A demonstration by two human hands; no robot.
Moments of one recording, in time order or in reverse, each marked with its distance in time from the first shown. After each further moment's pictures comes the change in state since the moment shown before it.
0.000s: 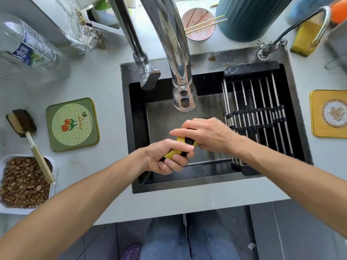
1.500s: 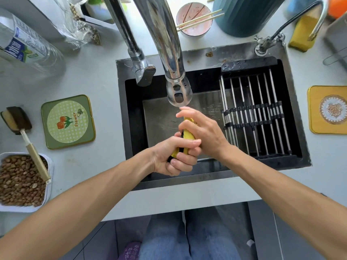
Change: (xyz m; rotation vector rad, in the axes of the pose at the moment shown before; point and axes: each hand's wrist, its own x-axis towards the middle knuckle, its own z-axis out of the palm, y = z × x) left_hand 0.018 -0.002 0.026 -0.010 -0.071 0.059; right_hand -0.003 -0.027 0.019 0.207 0.487 0.232
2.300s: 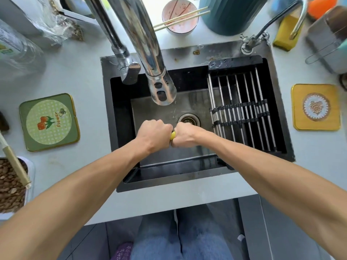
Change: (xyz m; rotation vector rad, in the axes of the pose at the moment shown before) left_hand 0.035 0.024 -0.042 2.063 1.260 -0.009; right_hand 0.031 0.010 0.012 0.110 -0.999 0.893
